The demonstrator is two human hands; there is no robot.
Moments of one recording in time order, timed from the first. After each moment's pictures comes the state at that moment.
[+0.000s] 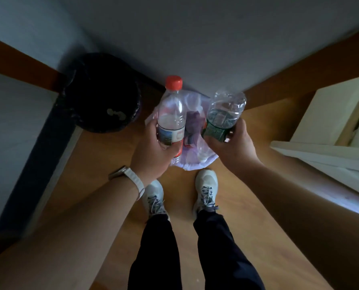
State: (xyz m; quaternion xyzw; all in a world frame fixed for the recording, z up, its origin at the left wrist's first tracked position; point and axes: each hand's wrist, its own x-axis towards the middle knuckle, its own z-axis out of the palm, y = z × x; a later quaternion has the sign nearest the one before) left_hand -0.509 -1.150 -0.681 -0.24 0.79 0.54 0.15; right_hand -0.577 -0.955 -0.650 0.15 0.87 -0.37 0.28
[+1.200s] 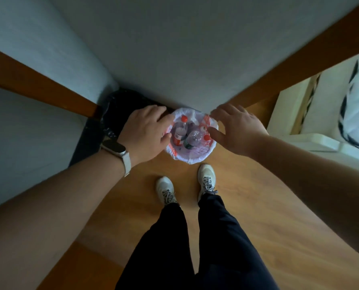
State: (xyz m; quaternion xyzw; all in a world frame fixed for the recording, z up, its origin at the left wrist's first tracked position) left_hand -0.543 -1.231 -0.450 0.17 0.97 0.12 0.10; right_hand -0.592 -0.975 -0.427 -0.20 0.95 -0.07 0.22
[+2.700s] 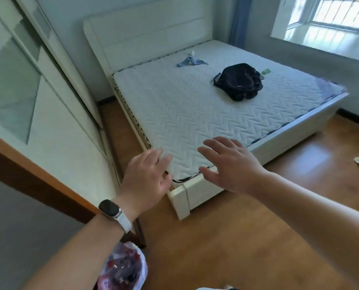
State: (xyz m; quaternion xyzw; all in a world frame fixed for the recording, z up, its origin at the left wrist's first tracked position) left_hand -0.454 -0.762 -0.079 0.54 0.83 0.09 -0.13; right_hand -0.302 -0.558 -0.063 0.08 0.99 -0.03 -0.11
